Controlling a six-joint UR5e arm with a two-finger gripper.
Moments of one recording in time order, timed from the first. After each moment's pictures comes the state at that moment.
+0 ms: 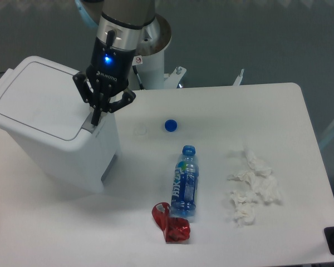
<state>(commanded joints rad) 2.35 -1.52 -1.76 -1.04 1.10 0.54</state>
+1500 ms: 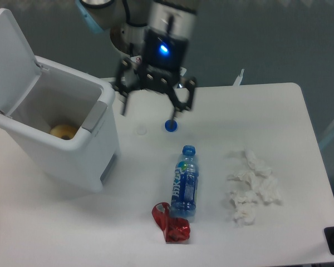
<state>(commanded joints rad) 2.59 -1.71 -1.63 -1.02 1.15 0.67</state>
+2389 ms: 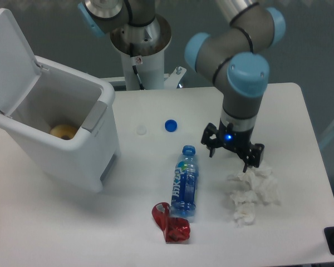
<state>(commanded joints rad) 2.63 -1.98 -1.57 -1.03 1.58 1.29</state>
